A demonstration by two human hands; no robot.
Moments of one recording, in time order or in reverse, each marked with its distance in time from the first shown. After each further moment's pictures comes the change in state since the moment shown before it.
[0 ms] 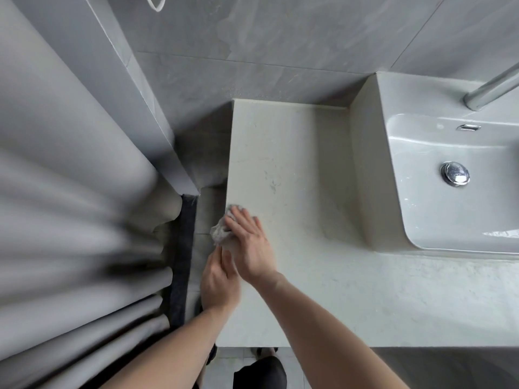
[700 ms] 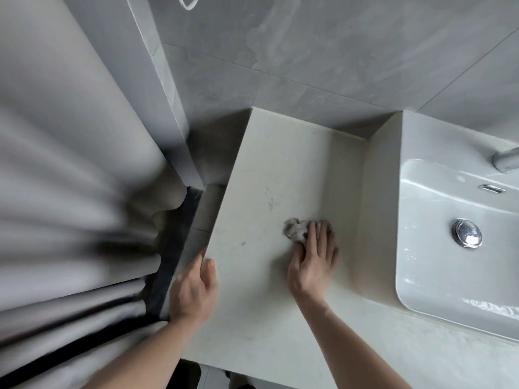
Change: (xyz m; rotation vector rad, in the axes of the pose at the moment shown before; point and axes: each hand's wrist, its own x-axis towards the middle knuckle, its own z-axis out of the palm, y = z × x) left_hand -0.001 0.003 0.009 0.243 0.061 -0.140; right_hand -0.020 0.117 -0.080 -0.247 0.285 0.370
